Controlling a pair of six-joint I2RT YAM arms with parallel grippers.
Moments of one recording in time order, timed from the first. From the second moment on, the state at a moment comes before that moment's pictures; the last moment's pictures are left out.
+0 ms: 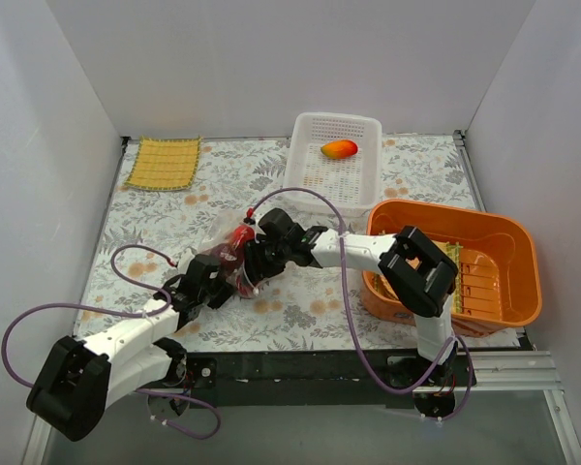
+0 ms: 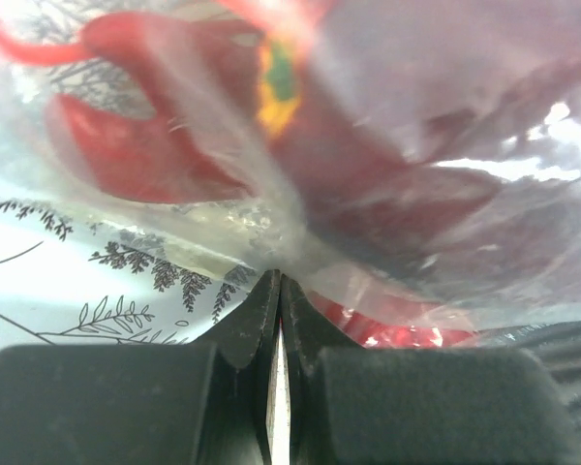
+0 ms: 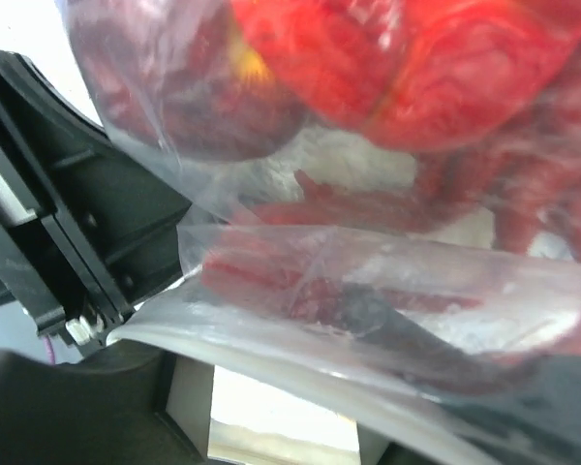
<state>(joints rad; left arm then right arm) -0.51 0.99 0.29 -0.17 -0.14 -1.18 0.98 1.95 1.28 -0.13 -0.34 0.54</state>
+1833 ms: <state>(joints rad) -0.51 1.17 0.32 0.05 -0.26 -1.21 0.98 1.90 1.28 -0.26 -0.28 0.42</state>
